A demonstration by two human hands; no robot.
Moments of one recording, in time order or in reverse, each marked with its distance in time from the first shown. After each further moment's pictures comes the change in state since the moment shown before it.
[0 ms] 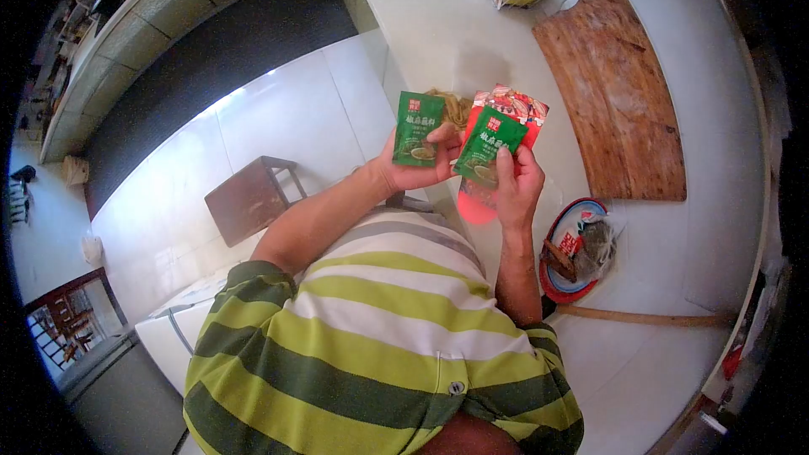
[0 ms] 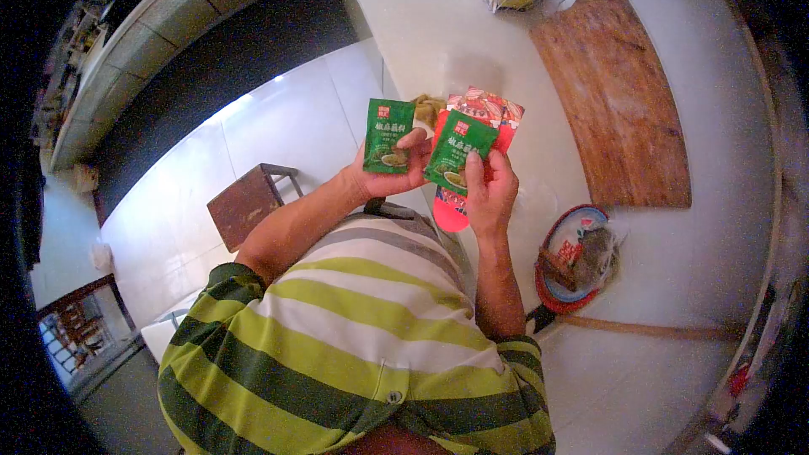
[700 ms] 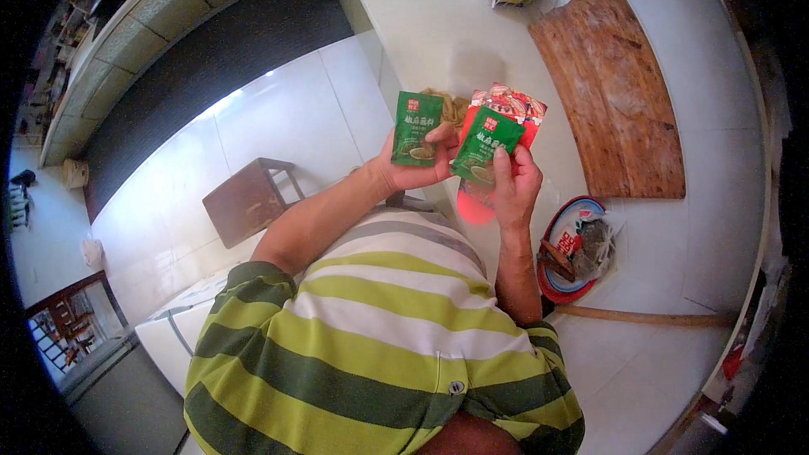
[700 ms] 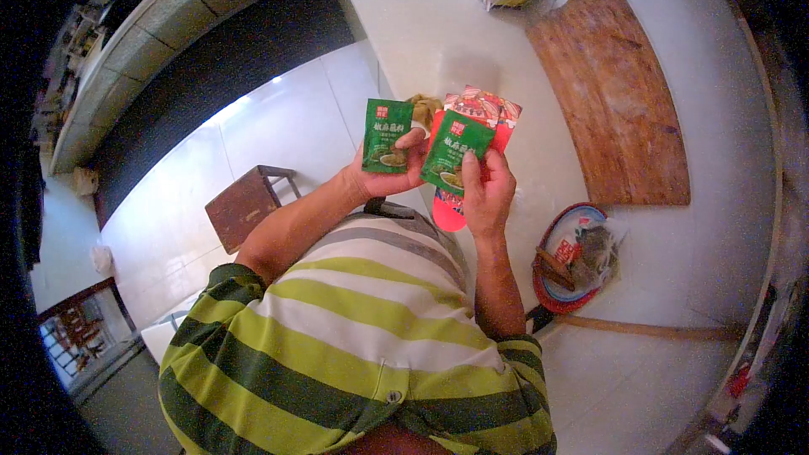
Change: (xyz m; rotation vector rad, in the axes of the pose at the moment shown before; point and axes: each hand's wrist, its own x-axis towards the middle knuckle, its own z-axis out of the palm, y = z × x) left_hand 0.008 -0.003 -0.004 -0.070 -0.043 0.006; right_hand 0.004 -0.007 -0.005 -0.060 -0.015 0.008
